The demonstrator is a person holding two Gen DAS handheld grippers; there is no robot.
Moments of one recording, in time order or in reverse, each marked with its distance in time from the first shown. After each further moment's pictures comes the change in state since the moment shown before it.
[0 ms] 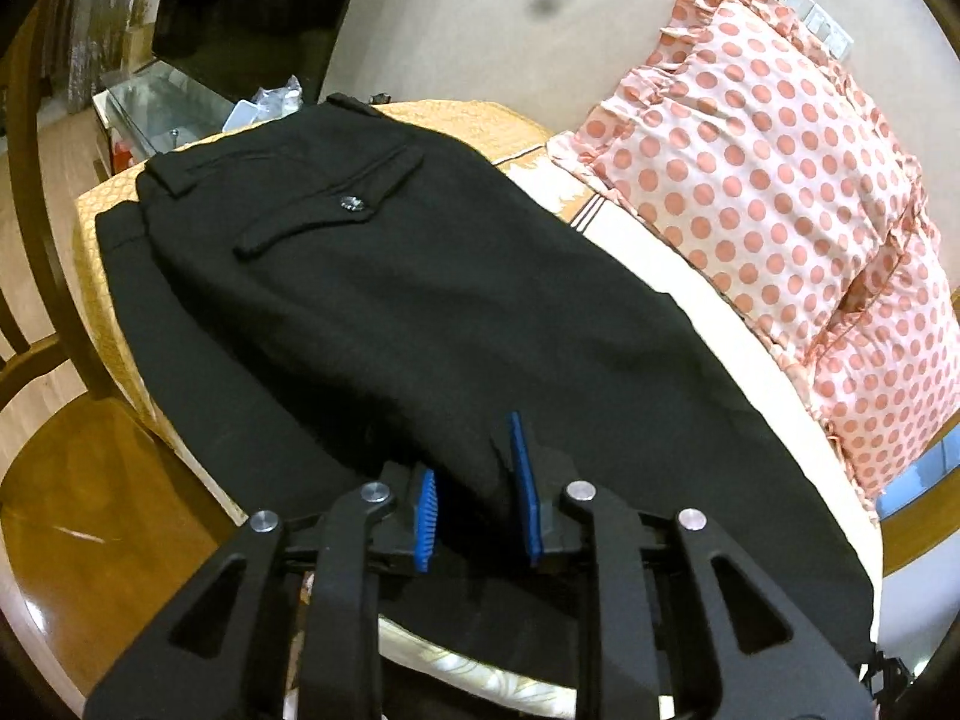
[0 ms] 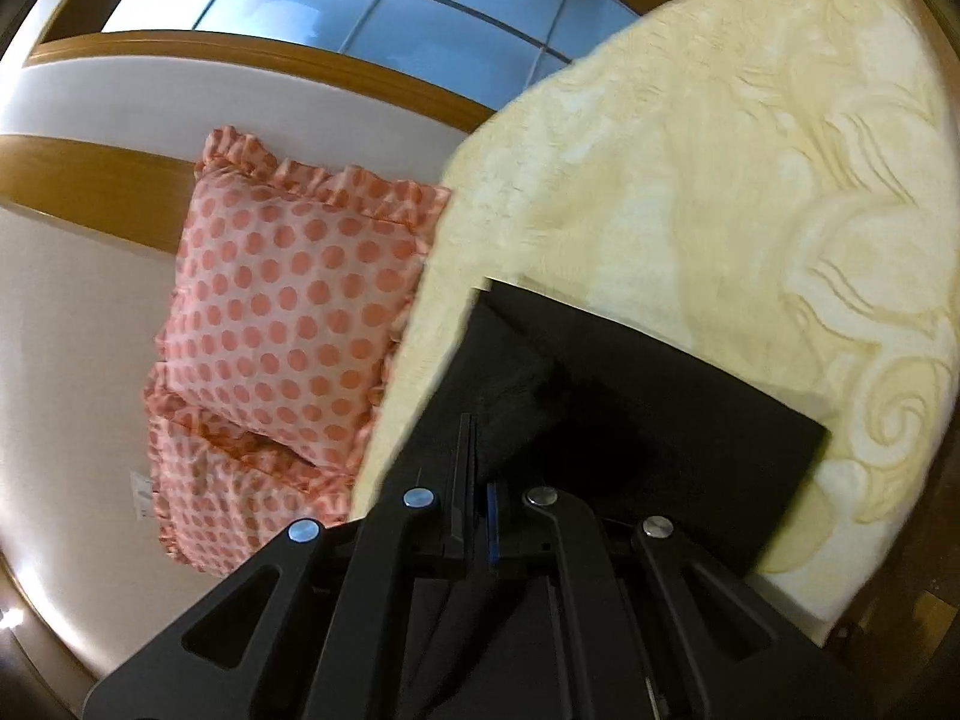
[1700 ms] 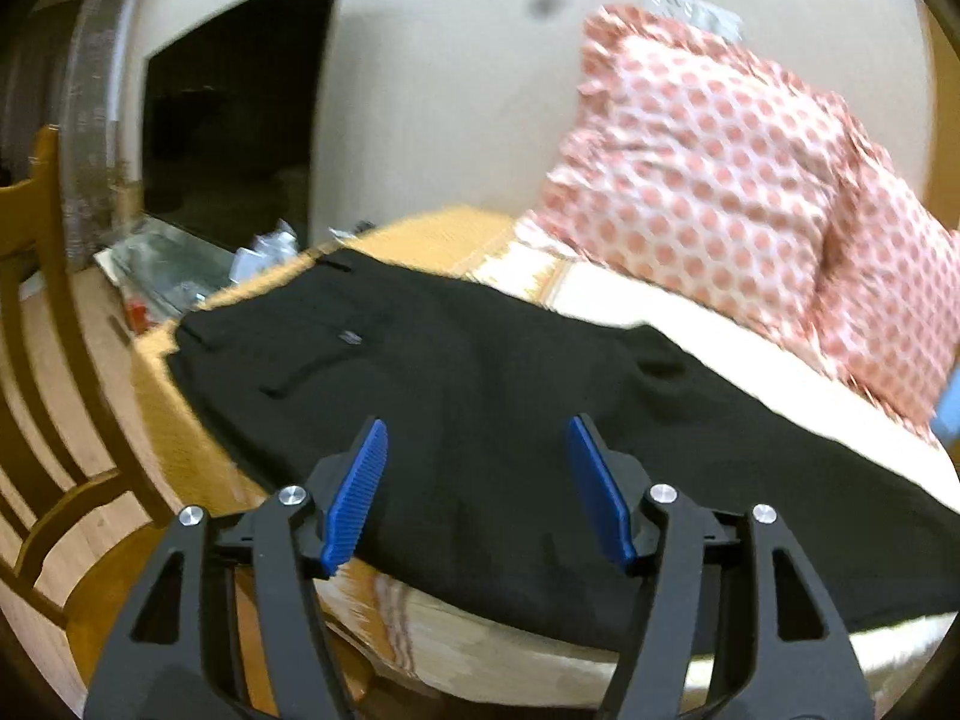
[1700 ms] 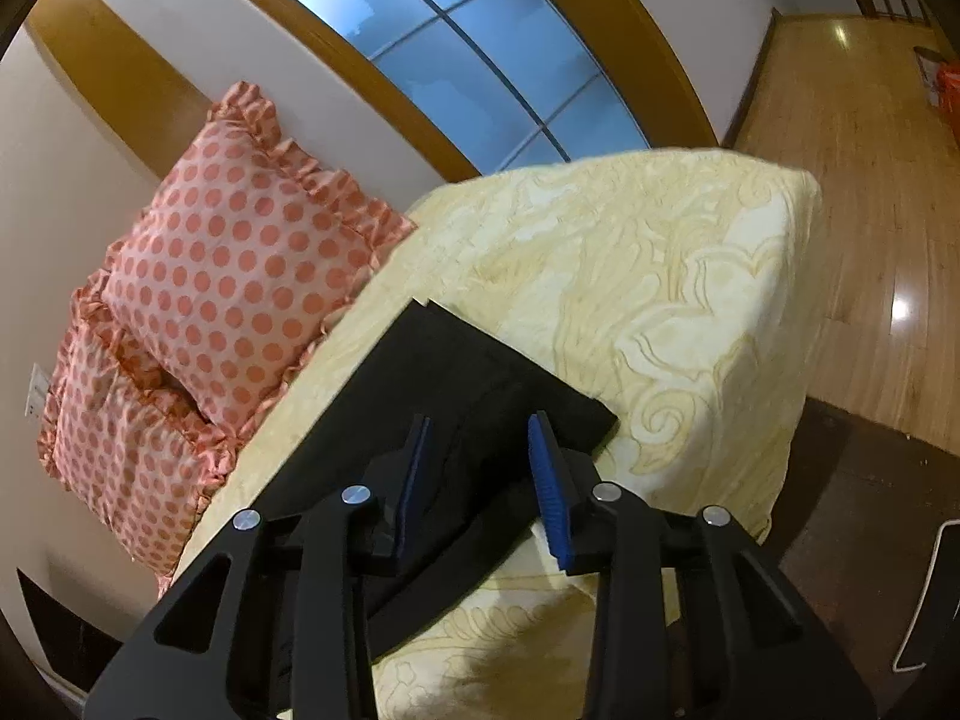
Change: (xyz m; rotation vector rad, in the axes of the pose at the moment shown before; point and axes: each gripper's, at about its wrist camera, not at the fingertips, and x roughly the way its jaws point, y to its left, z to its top) left arm -0.043 -0.020 -0.029 0.270 -0.241 0.055; right arm -0.046 -0.005 -0.022 -0.258 -0.094 -0.314
